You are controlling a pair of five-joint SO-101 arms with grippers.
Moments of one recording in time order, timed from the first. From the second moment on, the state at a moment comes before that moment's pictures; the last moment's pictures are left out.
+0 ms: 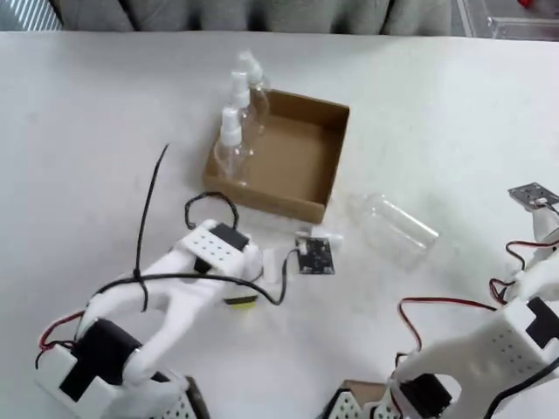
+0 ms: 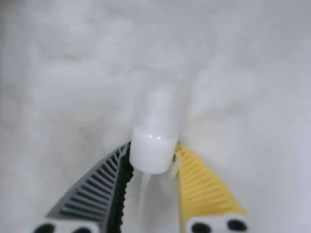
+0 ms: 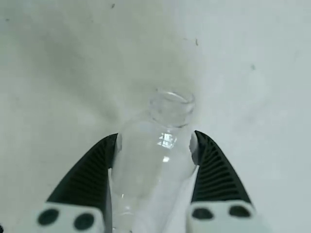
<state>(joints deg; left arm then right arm) 26.9 -4.7 47.7 53.3 -48.0 49.6 21.4 -0.4 78.9 73.5</state>
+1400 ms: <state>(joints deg) -3.5 -60.0 37.9 51.9 15.3 -14.0 -34.5 13.2 88.8 11.8</state>
